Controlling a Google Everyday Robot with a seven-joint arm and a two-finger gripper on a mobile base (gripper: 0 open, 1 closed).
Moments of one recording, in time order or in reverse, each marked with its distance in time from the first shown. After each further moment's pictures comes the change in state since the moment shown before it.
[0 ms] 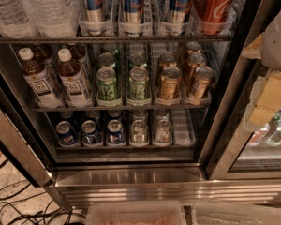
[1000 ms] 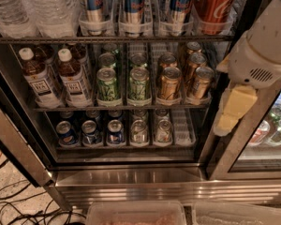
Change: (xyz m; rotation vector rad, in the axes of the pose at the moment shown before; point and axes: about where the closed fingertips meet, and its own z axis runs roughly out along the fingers) arm -0.019 -0.008 0.059 -0.044 -0.029 0.015
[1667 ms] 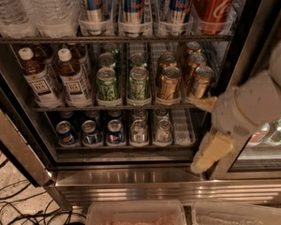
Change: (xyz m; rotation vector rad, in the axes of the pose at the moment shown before) arm -0.016 0.053 0.086 -0.056 -0.256 -0.012
